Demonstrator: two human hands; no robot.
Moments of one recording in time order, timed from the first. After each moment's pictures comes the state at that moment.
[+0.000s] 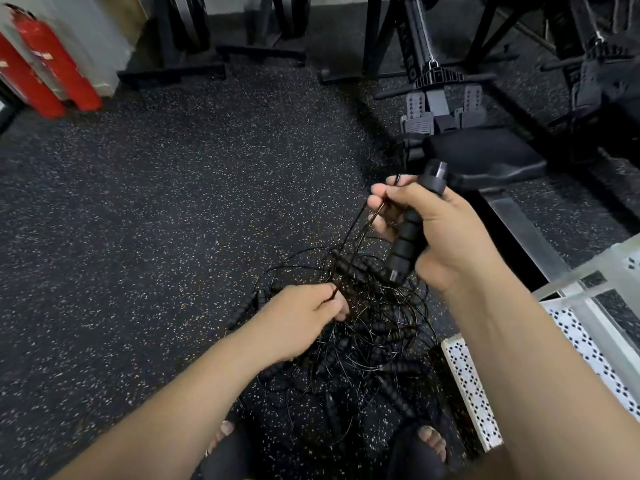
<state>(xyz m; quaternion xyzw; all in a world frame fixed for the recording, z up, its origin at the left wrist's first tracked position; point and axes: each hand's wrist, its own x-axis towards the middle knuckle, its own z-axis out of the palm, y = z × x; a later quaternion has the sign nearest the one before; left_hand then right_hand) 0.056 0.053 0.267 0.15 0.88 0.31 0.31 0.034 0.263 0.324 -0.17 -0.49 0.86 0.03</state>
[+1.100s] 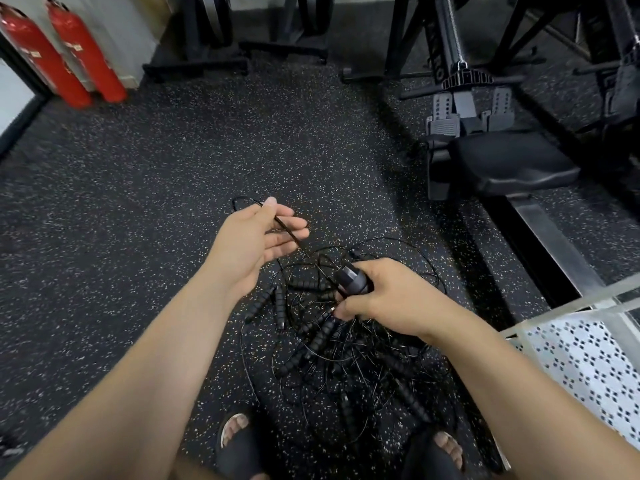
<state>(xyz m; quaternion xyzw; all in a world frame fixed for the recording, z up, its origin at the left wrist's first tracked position) -0.017 -0.020 0.279 -0.13 0.67 0.72 0.13 0.054 0.205 0.274 0.01 -0.85 0.46 -0.25</state>
